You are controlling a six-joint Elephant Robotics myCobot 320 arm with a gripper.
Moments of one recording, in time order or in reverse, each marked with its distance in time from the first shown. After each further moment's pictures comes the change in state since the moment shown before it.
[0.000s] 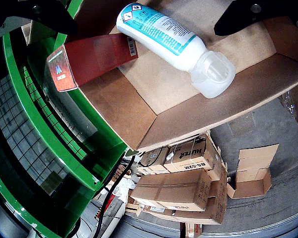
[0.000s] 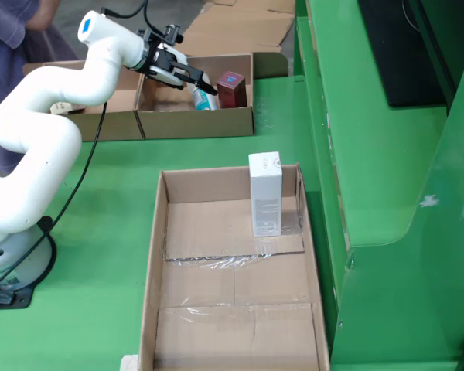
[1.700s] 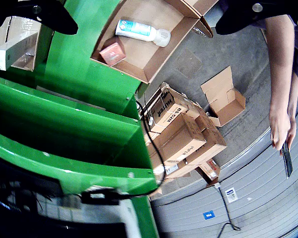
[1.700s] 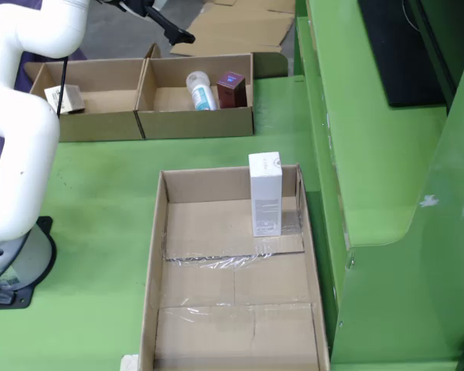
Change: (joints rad) arm -0.153 0.634 0.002 -0.327 0.316 0.322
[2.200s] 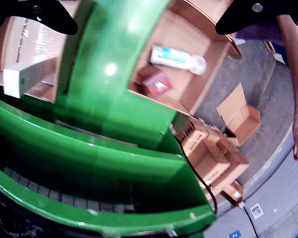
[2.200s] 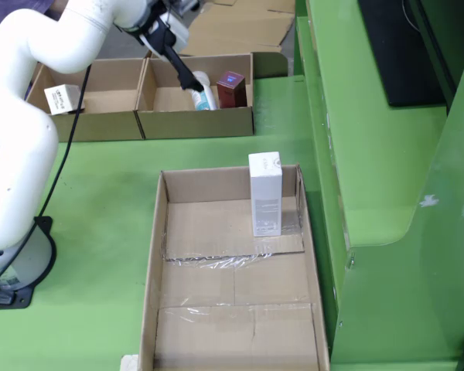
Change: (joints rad) arm -0.232 0.041 -0.006 -0.235 0.193 -0.020
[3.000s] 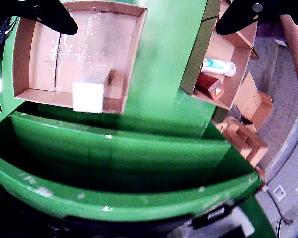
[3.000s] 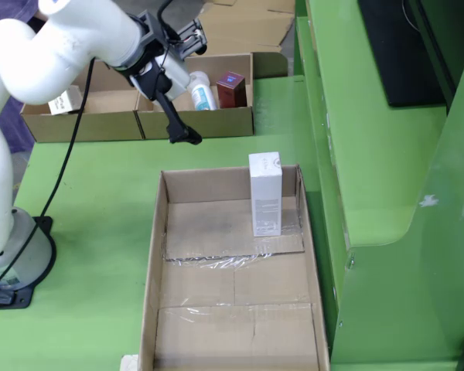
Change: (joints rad) arm -0.371 0.376 -0.371 -0.069 0.112 -0.175
